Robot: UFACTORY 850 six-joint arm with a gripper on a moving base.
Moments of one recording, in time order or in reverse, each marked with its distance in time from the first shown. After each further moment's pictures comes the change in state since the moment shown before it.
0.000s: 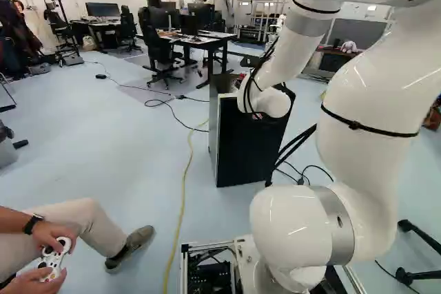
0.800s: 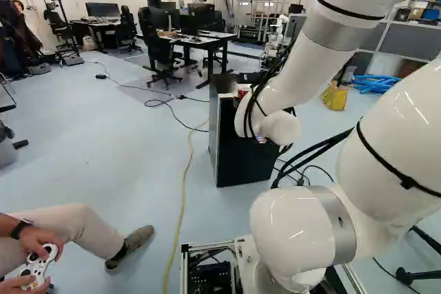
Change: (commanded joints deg) arm 4.5 15.3 16.7 5.0 -3.7 -4.3
